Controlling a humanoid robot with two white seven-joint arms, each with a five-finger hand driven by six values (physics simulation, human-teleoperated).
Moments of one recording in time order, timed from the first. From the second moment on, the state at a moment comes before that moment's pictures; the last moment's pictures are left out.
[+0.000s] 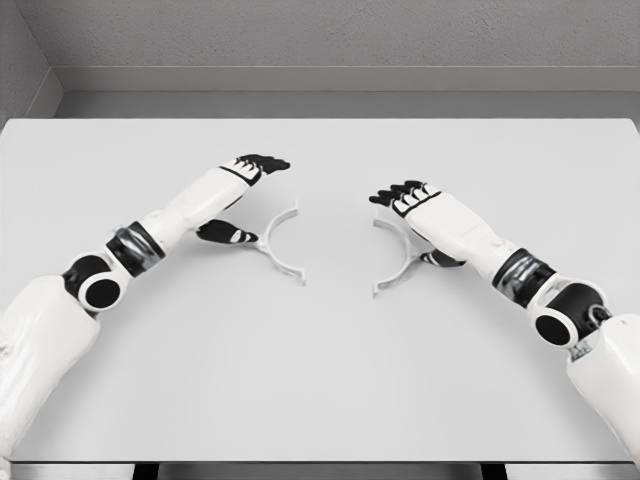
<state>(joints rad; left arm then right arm) -0.47 0.39 -0.50 -1.15 -0.51 -0.61 -0.05 -0.26 -0.48 0.40 -1.54 0.78 -0.34 0.18</state>
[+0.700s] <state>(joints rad) -0.53 0.37 -0.46 -1.07 -0.51 -0.61 -0.05 -0.31 -0.43 0.44 -1.52 0.78 -0.33 0.20</state>
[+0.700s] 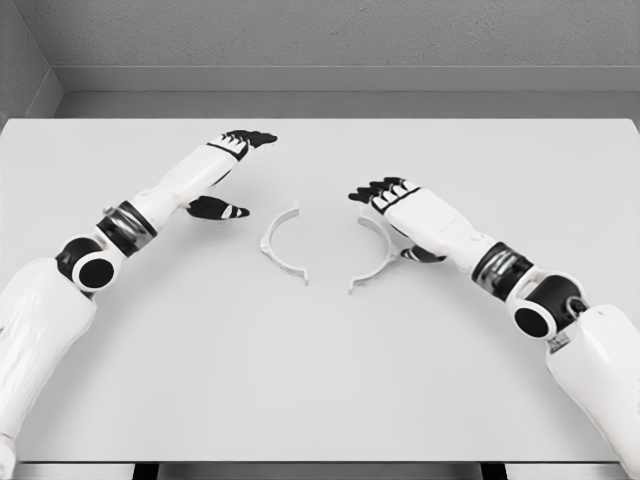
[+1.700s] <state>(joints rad) -0.53 0.34 -0.47 -1.03 -0.52 -0.61 -0.05 -0.37 -0.37 0.53 -1.51 0.78 -0.28 0.20</state>
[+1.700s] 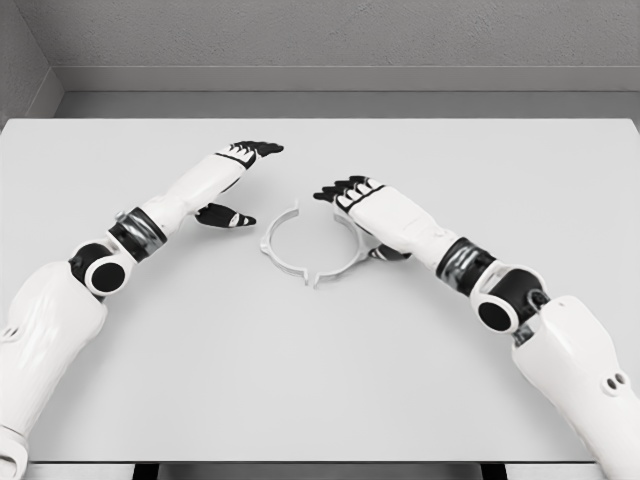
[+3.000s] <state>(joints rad) -0.53 0.30 -0.49 -1.02 -0.52 -0.61 -0.05 -0.05 -0.51 -0.24 -1.64 0.73 -0.61 0.26</state>
